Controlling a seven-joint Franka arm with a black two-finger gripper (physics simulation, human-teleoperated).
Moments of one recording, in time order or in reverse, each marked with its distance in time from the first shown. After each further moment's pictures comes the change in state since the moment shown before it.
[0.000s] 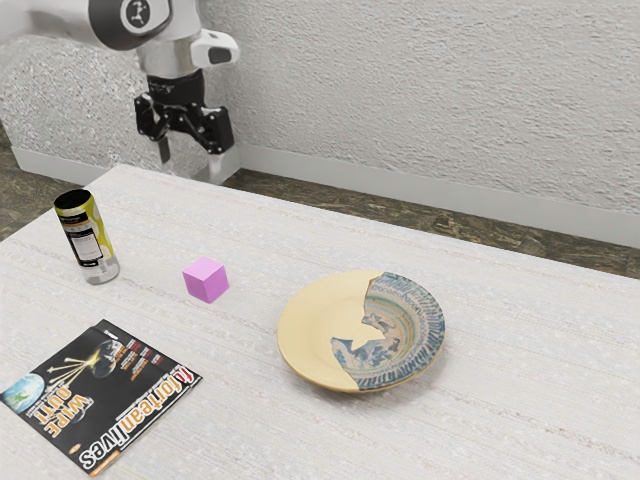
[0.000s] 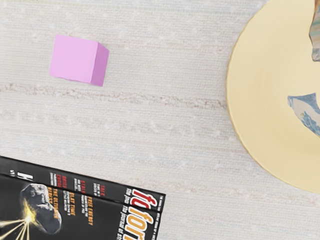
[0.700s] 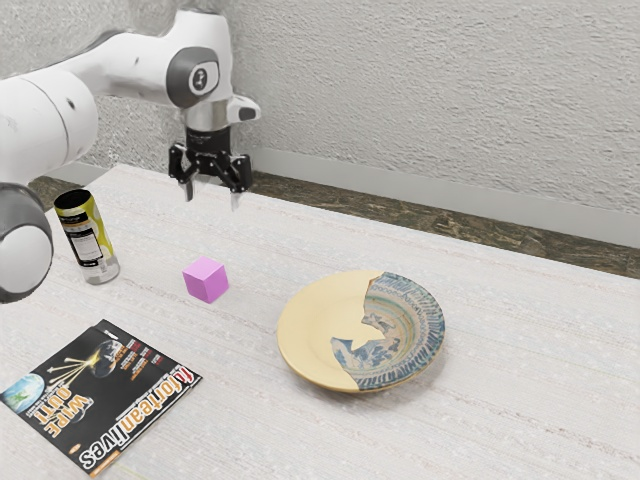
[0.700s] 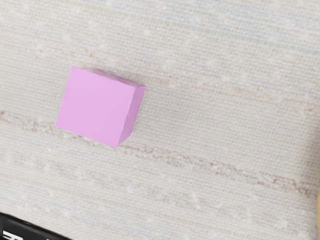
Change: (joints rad) arm -0.033 0.461 0.190 0.295 -0.044 0.048 0.001
